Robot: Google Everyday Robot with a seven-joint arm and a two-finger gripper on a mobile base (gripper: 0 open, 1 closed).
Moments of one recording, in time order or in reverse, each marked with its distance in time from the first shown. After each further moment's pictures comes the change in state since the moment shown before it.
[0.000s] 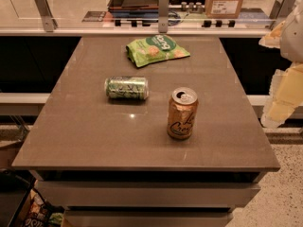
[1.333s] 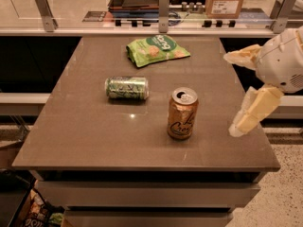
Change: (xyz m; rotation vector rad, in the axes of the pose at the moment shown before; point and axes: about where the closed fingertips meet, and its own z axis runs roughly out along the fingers) arm -0.044 0.012 0.051 -0.083 -0.432 -0.082
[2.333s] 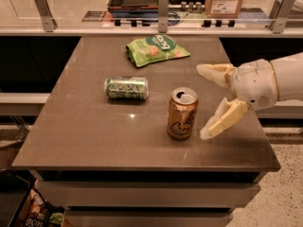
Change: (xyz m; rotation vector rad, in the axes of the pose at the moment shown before) arm -0.024 0.001 0.060 -0.081 -0.467 0.047
